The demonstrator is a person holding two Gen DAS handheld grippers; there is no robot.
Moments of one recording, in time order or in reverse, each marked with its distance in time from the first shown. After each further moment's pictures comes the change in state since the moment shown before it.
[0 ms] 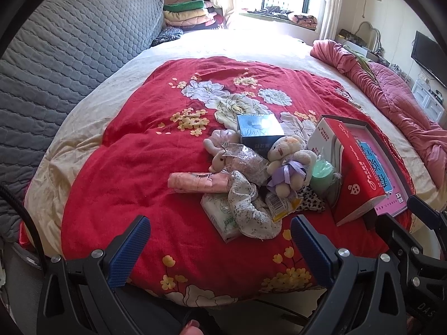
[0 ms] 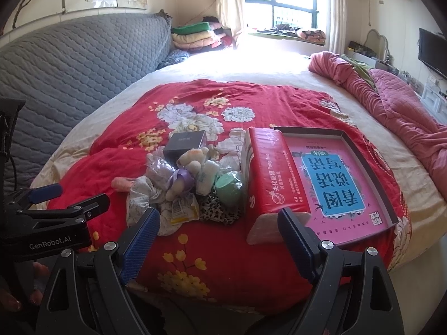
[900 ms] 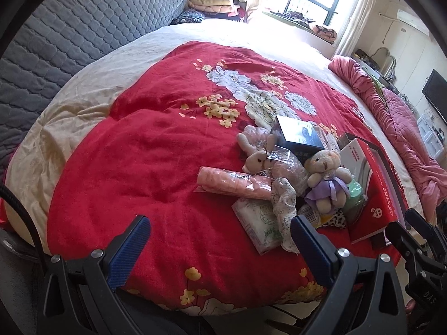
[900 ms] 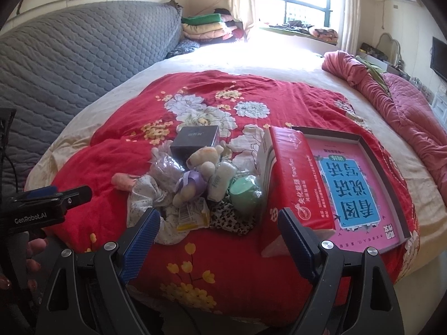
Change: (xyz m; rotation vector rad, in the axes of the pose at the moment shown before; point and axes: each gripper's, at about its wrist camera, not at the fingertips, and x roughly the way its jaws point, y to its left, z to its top) left arm 0.044 0.078 0.005 -0.178 0.049 -0.085; right arm 0.042 0.021 0.017 -0.067 0.029 0.025
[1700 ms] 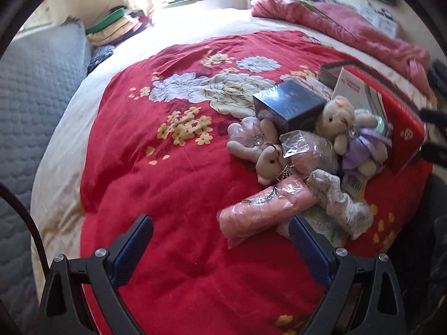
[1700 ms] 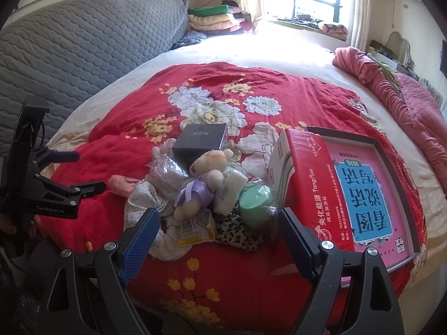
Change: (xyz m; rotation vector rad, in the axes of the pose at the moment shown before) left arm 0.062 -0.013 0.044 0.660 0.063 0.012; right arm 0.032 -0.001 0.017 -0.013 0.043 0.016
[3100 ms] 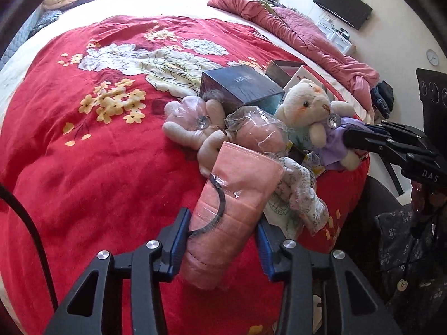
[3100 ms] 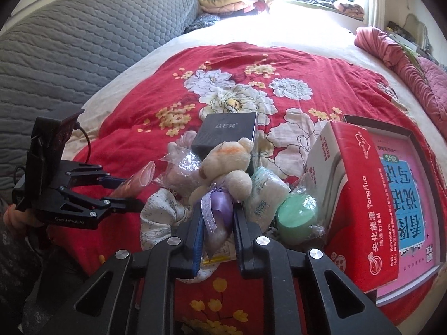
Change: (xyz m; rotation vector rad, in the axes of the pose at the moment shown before) left arm 0.039 0.020 -0.003 -0.095 0.032 -0.486; right arm 0.044 0.013 0.021 0.020 0.089 0.142
